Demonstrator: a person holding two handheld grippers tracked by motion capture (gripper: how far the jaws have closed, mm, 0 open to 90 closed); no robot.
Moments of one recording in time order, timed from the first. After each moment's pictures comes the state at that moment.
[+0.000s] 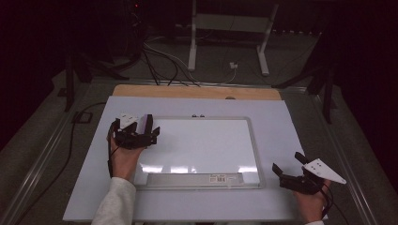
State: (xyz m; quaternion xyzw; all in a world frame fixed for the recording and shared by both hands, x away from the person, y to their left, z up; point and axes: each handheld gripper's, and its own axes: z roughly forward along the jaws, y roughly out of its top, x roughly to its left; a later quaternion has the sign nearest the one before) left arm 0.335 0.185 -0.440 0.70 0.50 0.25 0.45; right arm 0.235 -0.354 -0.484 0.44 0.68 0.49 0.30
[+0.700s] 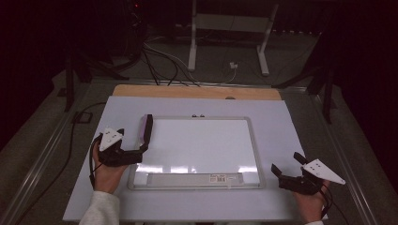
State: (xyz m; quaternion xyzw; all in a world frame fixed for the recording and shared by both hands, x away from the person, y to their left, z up) left arm 0.286 0.218 -0.445 0.72 0.44 0.27 0.47; right arm 0.234 -0.351 -0.484 0.44 0.69 0.50 0.30
